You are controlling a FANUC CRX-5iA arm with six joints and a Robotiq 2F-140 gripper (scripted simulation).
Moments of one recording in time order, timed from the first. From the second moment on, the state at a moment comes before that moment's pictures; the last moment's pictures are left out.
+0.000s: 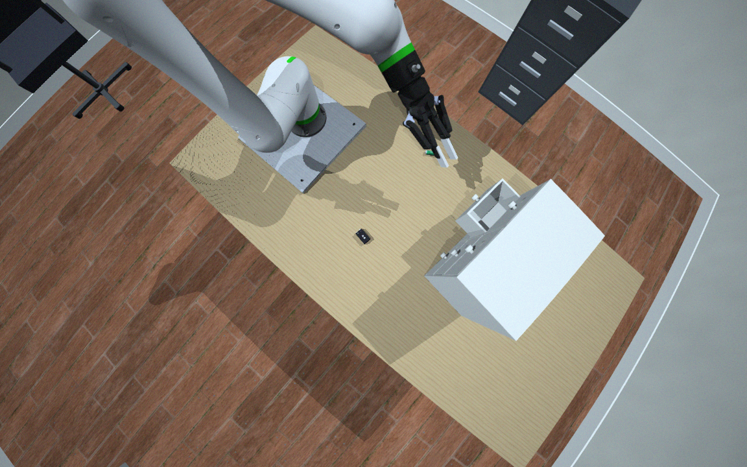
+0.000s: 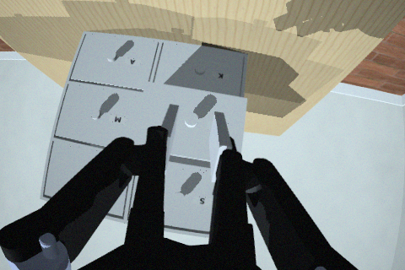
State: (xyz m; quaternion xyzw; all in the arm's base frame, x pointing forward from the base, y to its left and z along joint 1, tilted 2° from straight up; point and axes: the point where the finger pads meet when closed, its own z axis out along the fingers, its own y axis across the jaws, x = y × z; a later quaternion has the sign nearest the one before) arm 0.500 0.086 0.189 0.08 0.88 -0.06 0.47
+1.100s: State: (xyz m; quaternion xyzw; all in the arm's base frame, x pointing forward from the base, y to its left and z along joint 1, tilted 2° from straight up) arm 0.425 0.097 0.265 0.09 1.00 -0.01 0.01
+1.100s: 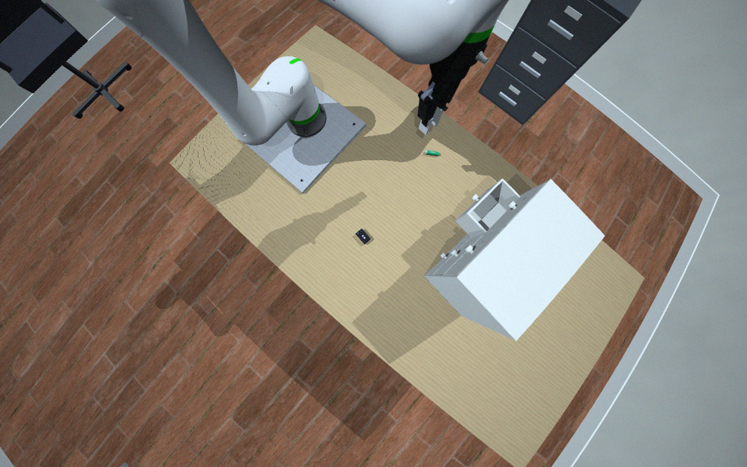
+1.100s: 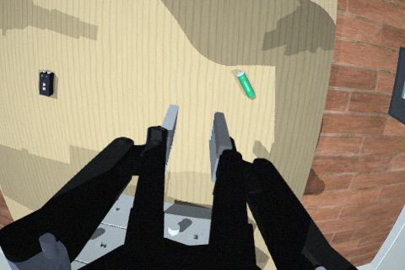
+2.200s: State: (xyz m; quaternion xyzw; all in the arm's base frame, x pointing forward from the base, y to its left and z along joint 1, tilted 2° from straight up) arm 0.427 0.111 0.236 0.03 1.00 -0.01 0.00
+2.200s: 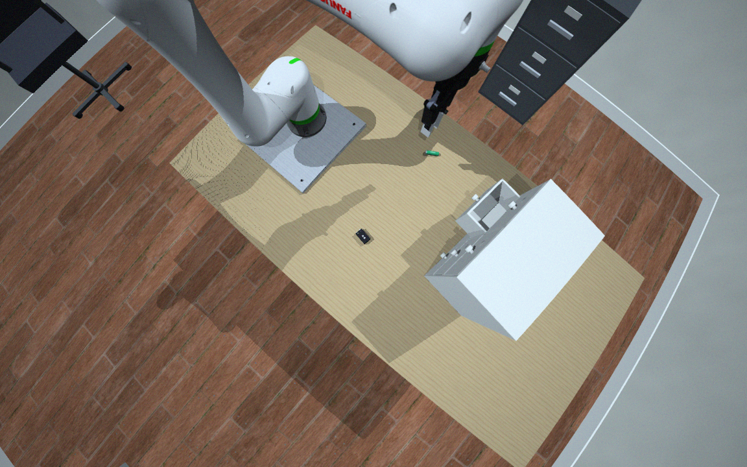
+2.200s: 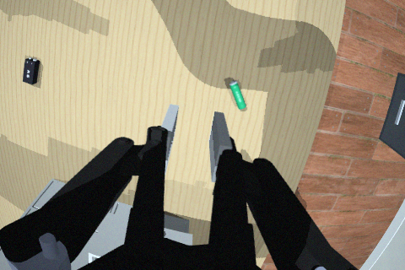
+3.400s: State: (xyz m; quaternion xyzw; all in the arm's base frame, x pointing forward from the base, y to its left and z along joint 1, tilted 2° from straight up) arm 0.450 0.178 0.080 -0.24 0.97 -0.01 -0.01
